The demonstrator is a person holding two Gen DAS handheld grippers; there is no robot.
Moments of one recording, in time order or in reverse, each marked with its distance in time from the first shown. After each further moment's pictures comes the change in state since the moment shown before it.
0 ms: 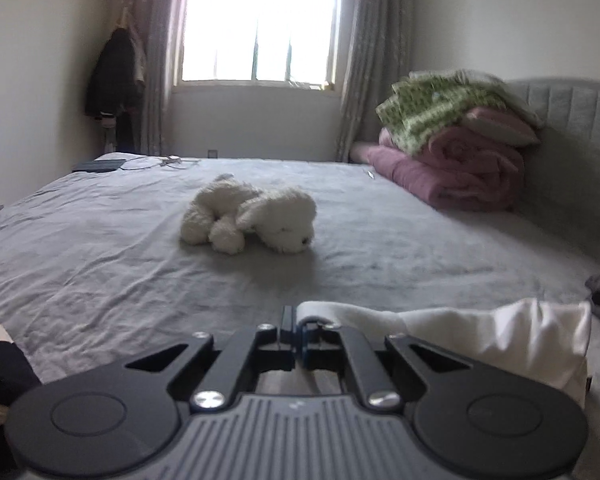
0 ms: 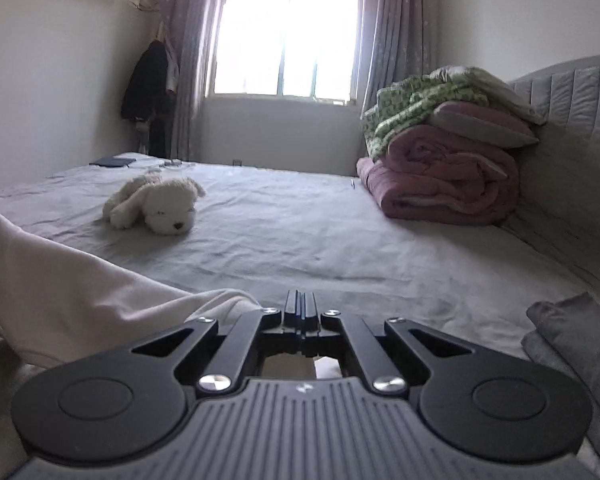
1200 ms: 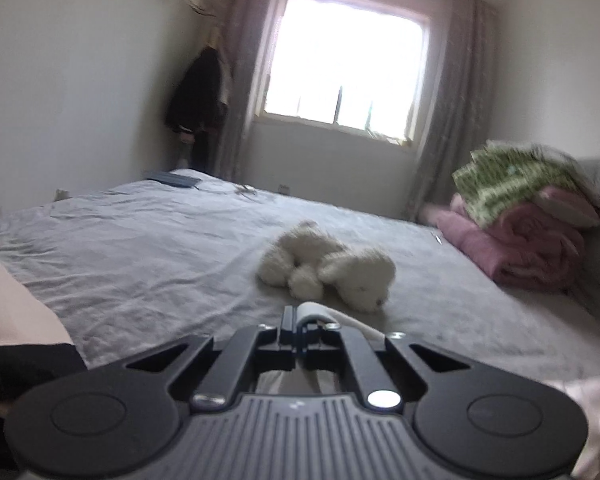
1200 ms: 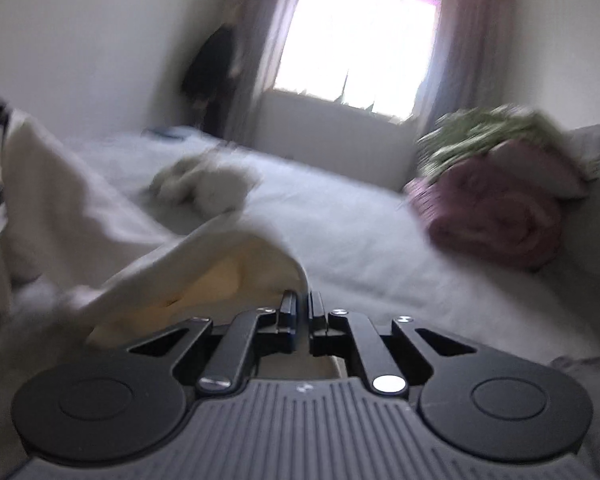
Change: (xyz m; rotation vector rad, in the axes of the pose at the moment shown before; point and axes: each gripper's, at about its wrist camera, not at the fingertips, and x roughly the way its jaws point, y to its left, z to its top) left arm -0.020 0.056 0.016 -0.179 -0.148 0.191; right arm -0.016 0.026 0.005 -0.185 -0.026 0.090
